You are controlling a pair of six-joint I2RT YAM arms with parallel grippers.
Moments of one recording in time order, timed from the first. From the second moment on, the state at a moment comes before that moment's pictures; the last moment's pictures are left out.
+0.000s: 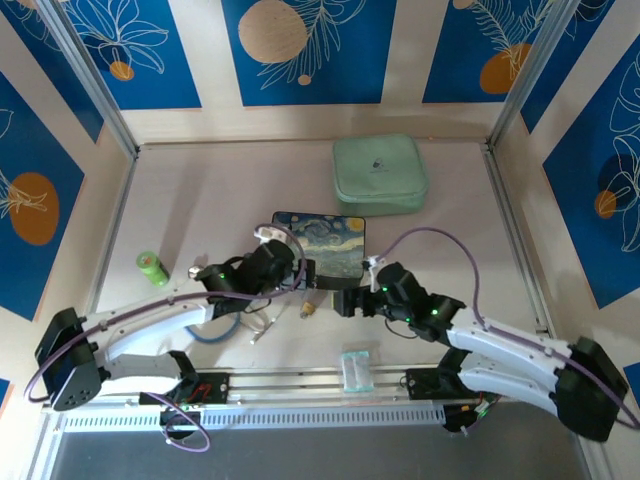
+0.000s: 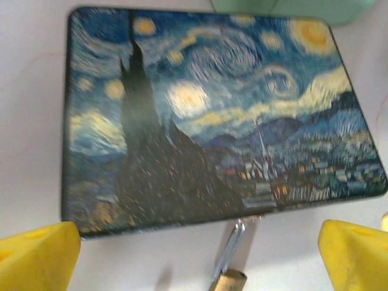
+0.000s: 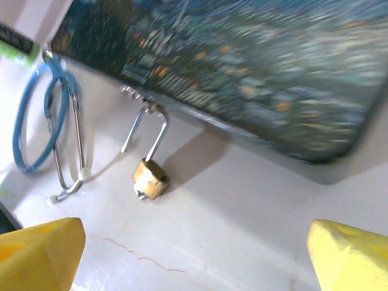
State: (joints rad) left arm -0.94 1.18 0.85 -0.44 -0.38 -0.65; right arm 0.88 0.97 0.43 -0.16 -0.03 0.64
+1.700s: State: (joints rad) left arm -0.83 1.02 0.64 -0.32 -0.29 -0.67; right arm 1.08 1.63 0.69 0.05 0.10 0.74
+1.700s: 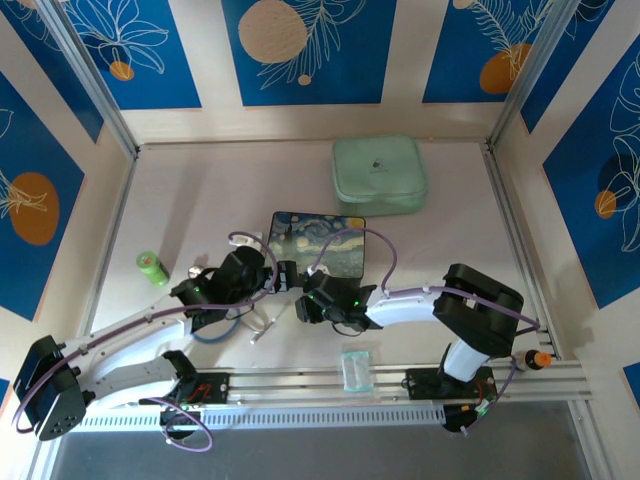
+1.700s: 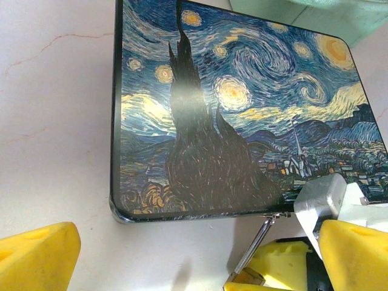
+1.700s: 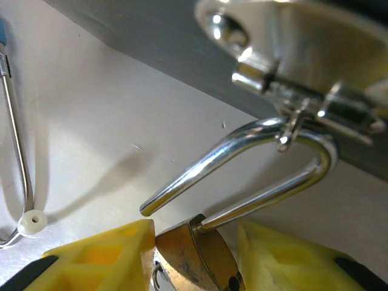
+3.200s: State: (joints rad) left arm -0.83 1.28 0.85 -0.42 -0.35 0.18; right arm 1.03 1.58 0.58 0.22 0.03 0.82
